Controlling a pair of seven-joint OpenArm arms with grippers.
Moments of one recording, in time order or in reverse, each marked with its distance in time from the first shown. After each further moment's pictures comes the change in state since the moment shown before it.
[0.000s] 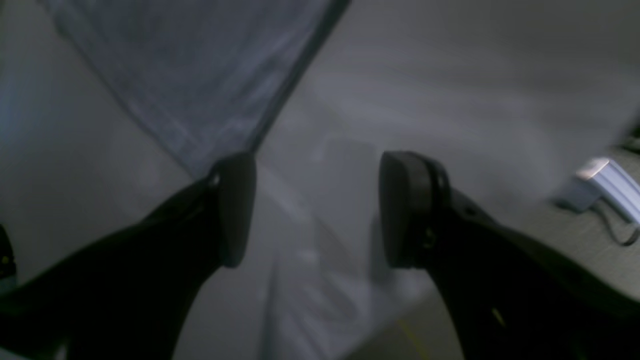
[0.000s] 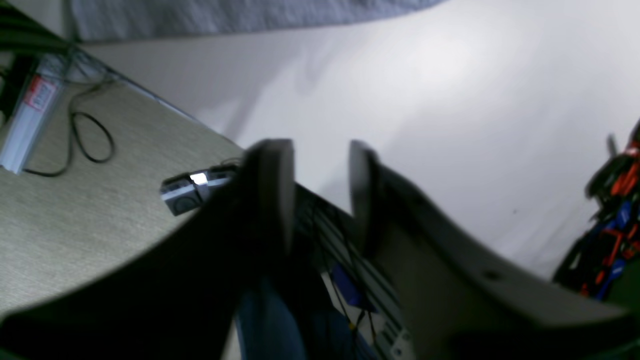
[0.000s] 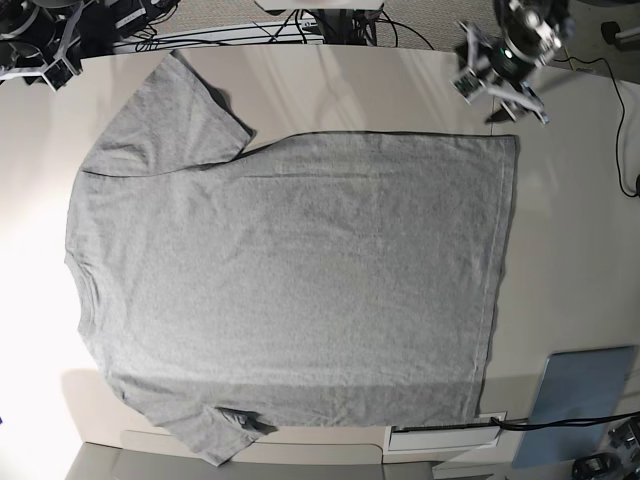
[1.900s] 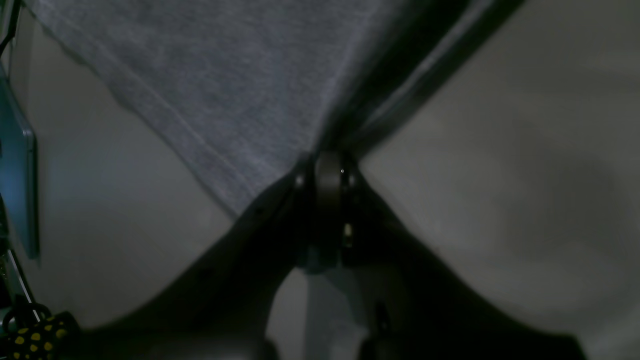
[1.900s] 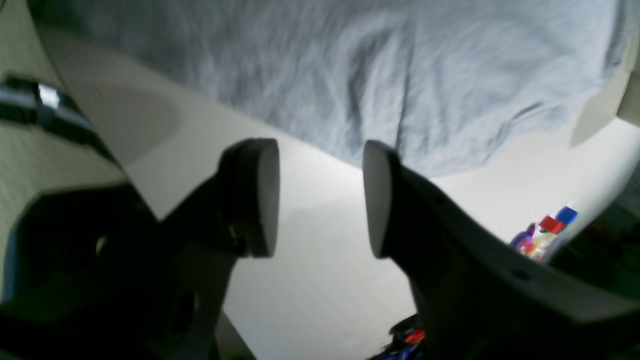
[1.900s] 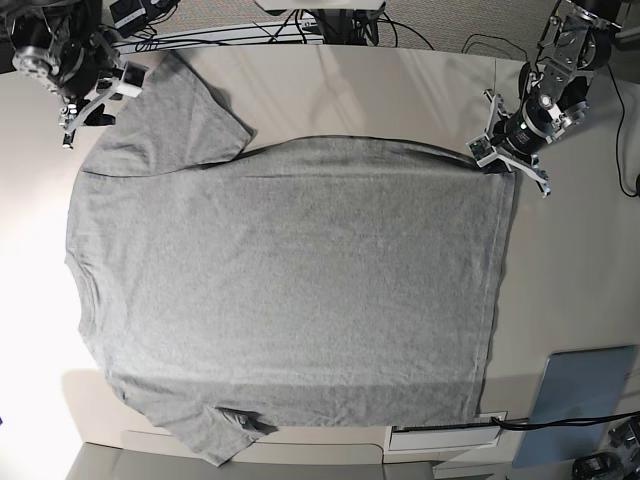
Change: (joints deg) left arm -20.8 -11.2 14.6 -19.9 -1.0 1.0 -7.7; right arm 15.6 17.2 -31.4 -7.0 -38.7 0.8 12.6
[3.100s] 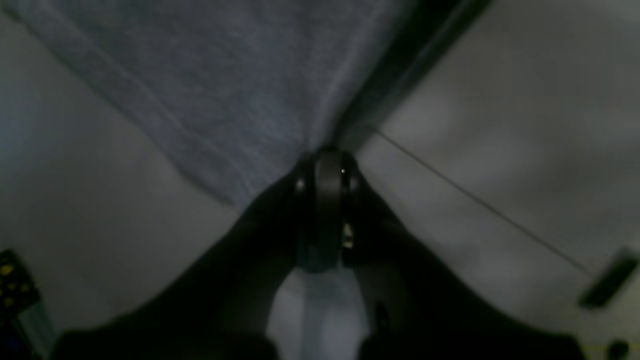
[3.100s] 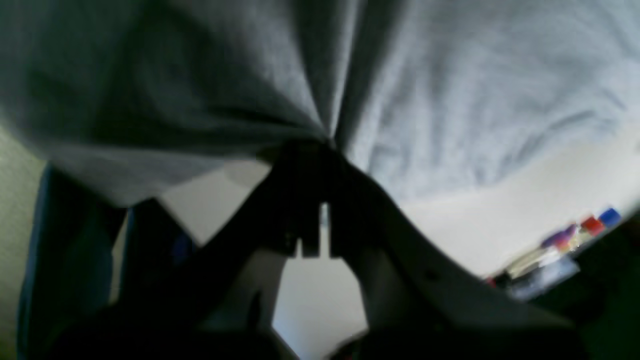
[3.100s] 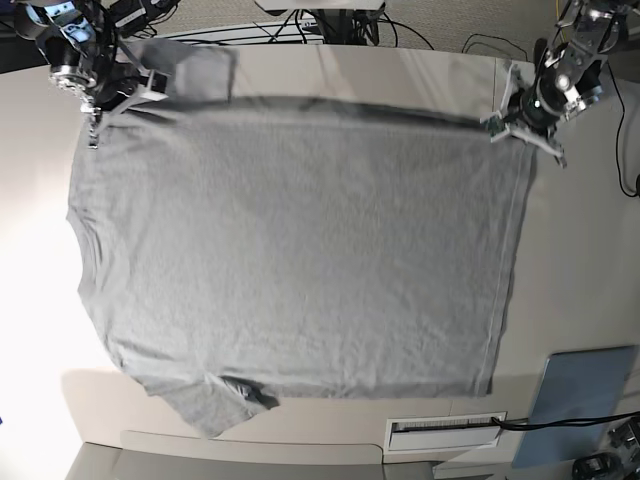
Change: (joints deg) left arm 9.6 -8.7 0.3 12.2 -14.6 -0.6 19.8; right arm 8.1 5.5 -17.9 0.4 11.2 -3.2 -25.6
